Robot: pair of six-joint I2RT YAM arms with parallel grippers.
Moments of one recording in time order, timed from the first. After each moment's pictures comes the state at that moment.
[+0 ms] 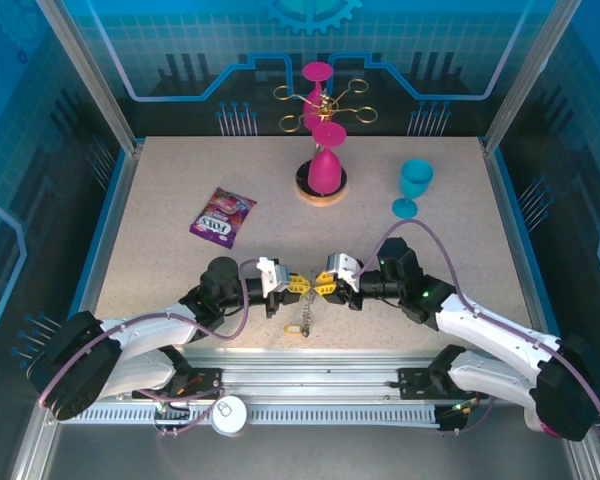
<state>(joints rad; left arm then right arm) -0.68 1.17 0.30 0.73 0.65 0.10 0.70 1.02 0.54 0.03 -0.61 -0.35</state>
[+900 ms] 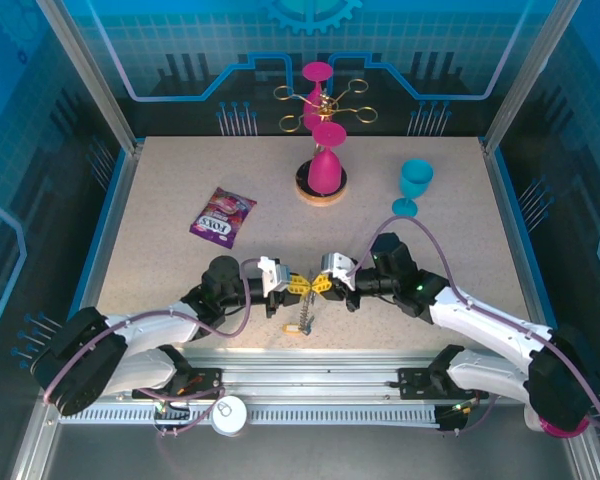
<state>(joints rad) -0.67 1.20 0.31 0.73 0.67 0.09 0.70 1.09 0.60 -0.04 -0.64 -0.40</state>
